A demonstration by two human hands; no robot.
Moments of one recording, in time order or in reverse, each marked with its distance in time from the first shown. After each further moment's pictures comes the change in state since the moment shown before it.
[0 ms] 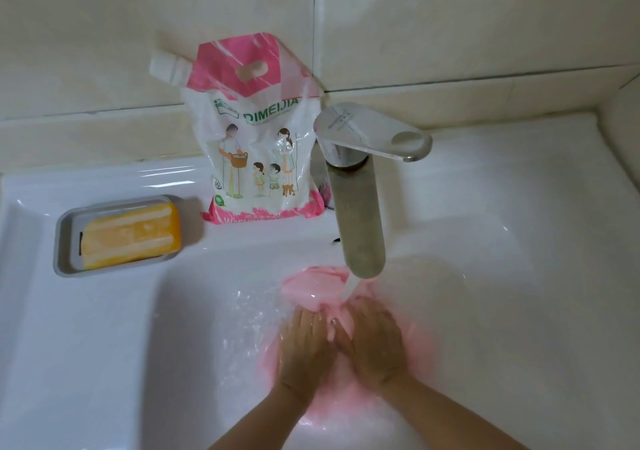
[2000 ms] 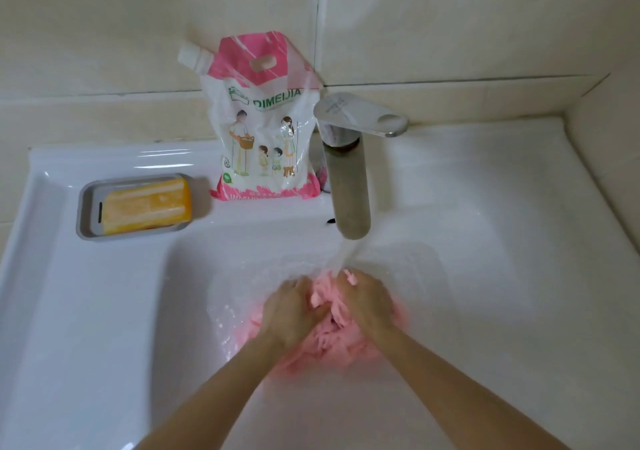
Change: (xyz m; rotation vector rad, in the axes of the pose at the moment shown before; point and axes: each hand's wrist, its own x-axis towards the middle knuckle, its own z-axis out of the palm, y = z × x) left_hand 0.017 0.003 -0.060 -0.244 -0.264 -0.206; right_hand 0.029 -0.014 -0.041 0.457 -0.305 0.507
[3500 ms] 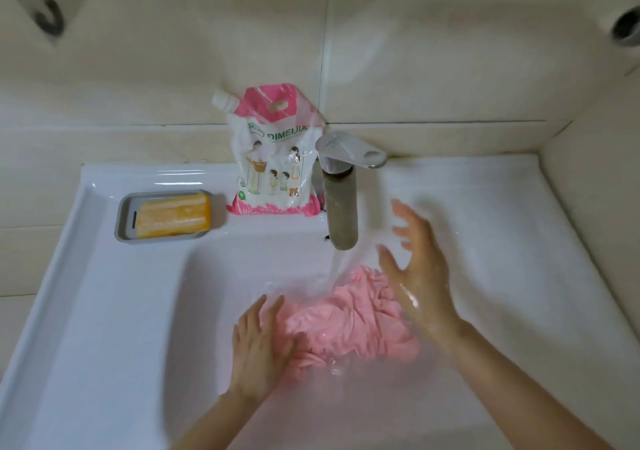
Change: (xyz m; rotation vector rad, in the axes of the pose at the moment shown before) left_hand -0.072 -0.022 -0.004 -0.054 0.210 -0.078; right_hand -0.040 -0.062 -0.130 0.097 0.351 -0.573
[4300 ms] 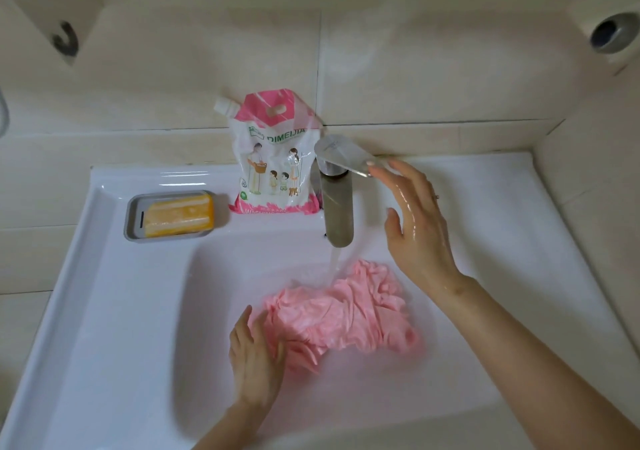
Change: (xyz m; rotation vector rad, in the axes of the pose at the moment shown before) left_hand -0.025 0.002 0.015 -0.044 0.222 -0.191; right_hand 0.040 -0.015 -0.016 -0.232 0.000 -0.256
